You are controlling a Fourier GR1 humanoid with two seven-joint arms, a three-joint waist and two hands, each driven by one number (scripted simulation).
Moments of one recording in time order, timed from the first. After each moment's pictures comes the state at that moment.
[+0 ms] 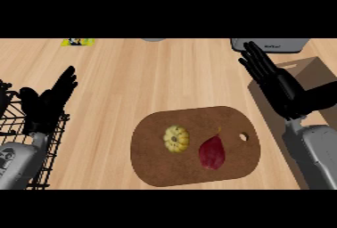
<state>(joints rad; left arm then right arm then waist) -0.29 0.53 -0.22 -1.33 0.32 0.18 0.10 -0.42 -0.38 0.15 -1.45 -0.37 0.11 0.02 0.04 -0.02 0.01</state>
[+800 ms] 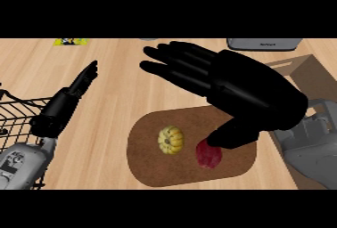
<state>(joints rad) -0.31 0.54 -0.32 -1.48 0.19 0.10 -0.07 -0.88 -0.56 0.54 -1.76 0.19 0.25 0.09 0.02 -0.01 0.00</state>
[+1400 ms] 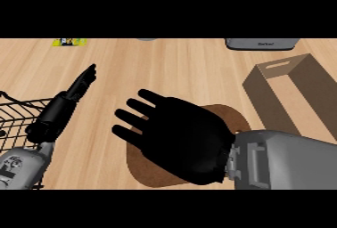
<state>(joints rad) -0.28 0.54 -0.30 -1.49 0.17 0.07 -0.11 -1.08 -0.49 0.84 -1.81 0.43 0.59 0.30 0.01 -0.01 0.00</state>
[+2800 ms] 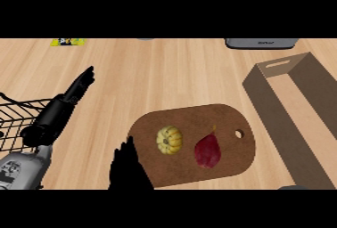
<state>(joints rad) -0.23 0.48 -0.22 -1.52 0.11 0.00 -0.09 -0.87 -0.03 1.15 -1.65 0.78 0.91 0.79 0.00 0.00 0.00</state>
